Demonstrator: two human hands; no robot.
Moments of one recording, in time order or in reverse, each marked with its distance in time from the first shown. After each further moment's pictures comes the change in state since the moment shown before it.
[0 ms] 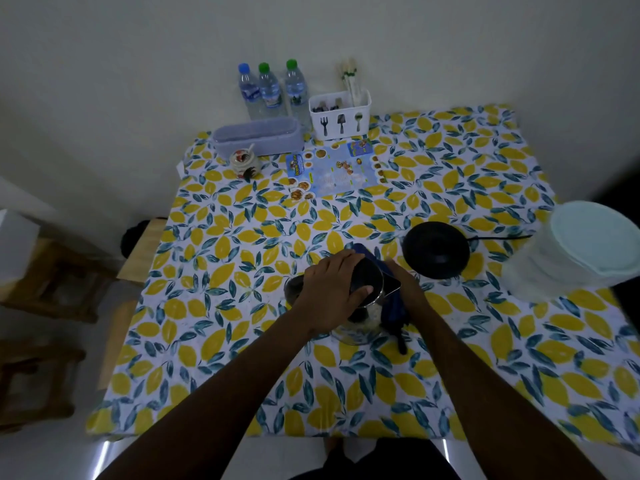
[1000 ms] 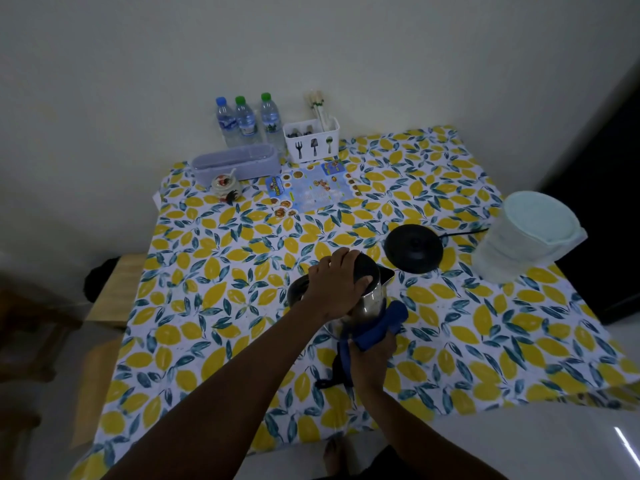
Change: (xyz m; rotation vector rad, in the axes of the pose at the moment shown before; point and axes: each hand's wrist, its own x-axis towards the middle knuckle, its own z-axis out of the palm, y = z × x) left_hand -0.001 0.003 -0.009 0.015 -0.074 0.027; right_hand -0.109 0.119 0.103 -0.083 0.600 -0.118
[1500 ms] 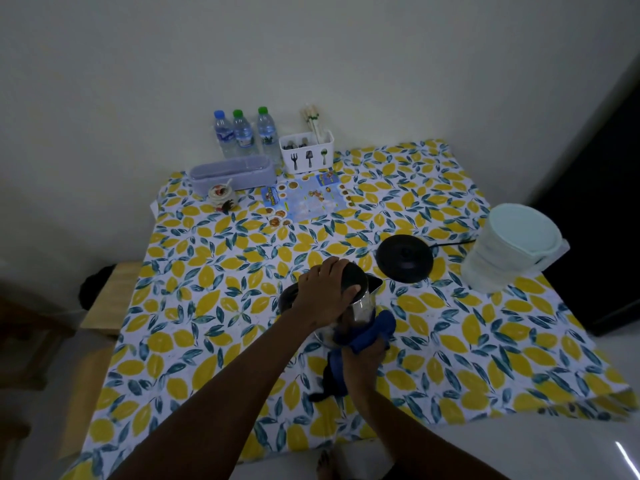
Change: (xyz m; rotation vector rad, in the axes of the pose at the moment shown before) left_hand 0.001 -0.001 0.003 0.001 0.032 0.006; right_hand -0.001 -0.027 -0.009 0.072 0.006 0.045
